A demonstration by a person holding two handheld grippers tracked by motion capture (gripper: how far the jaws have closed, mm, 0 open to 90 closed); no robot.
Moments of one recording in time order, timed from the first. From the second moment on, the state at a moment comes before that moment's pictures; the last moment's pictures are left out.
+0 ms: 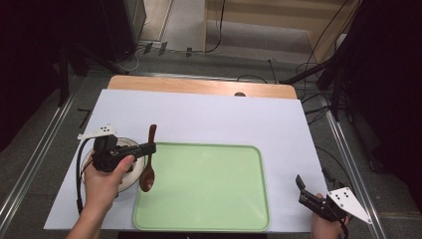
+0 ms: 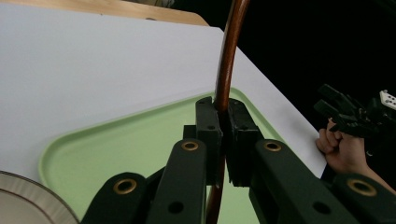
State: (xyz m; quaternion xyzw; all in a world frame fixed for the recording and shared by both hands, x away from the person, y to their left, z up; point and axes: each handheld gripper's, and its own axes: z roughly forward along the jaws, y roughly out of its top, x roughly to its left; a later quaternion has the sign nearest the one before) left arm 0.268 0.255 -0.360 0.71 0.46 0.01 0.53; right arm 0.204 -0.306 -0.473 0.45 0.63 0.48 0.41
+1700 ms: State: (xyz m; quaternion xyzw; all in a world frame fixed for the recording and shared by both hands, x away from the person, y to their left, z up) left arm 0.267 0.242 -0.442 0.68 0.48 -0.09 0.55; right arm 0.204 -0.306 -0.473 0.45 0.63 0.49 0.41
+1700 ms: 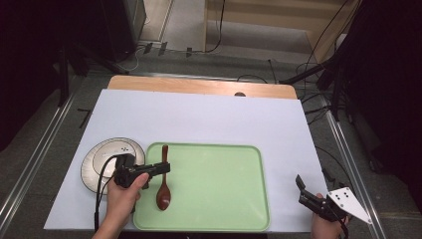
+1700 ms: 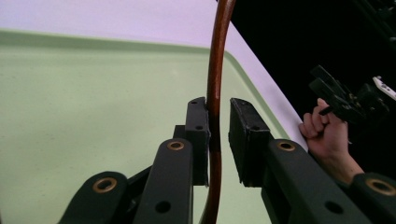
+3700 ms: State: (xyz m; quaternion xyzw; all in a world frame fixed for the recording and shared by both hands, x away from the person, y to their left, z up) left arm 0.260 0.202 -0.453 0.80 0.47 0.06 0.36; right arm 0.204 -0.305 -0.474 0.45 0.63 0.48 0.41
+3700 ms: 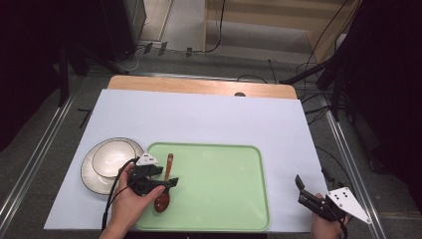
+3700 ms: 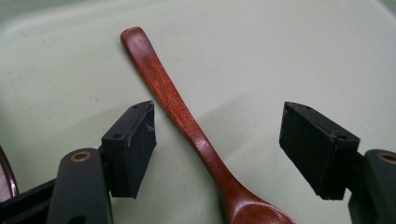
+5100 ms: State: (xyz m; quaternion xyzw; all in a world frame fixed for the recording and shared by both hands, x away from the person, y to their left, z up) left arm 0.230 0.270 -0.413 0.72 0.43 0.11 0.53; right arm 0.204 -0.304 -0.474 0.45 0.63 0.48 0.41
